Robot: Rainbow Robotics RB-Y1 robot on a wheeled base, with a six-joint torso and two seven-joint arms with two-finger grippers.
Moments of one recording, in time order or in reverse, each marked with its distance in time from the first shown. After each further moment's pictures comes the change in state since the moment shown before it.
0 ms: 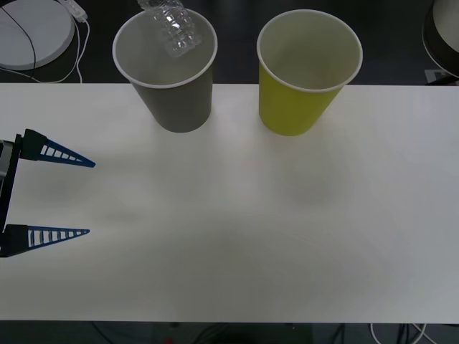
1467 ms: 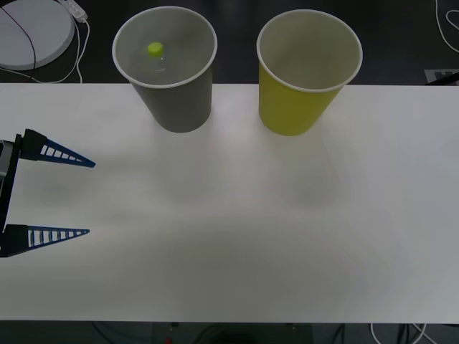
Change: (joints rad) right arm 0.067 -0.165 -0.086 -0.194 -0.047 0.024 0.109; left arm 0.000 0.000 0.000 0.000 0.000 0.000 0.000
